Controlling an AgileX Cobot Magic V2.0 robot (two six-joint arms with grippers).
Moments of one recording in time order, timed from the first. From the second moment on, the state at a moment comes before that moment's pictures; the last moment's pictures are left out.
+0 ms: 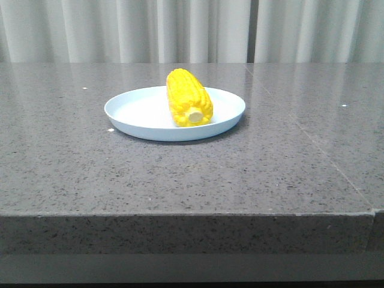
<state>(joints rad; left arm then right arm) -0.01 -0.01 0.01 -0.08 0.19 0.10 0.03 0.20 -0.48 -0.04 0.57 0.20</state>
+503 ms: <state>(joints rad) -0.01 -0.01 0.01 -0.08 0.19 0.10 0.03 0.20 -0.32 -0.04 0.34 0.20</state>
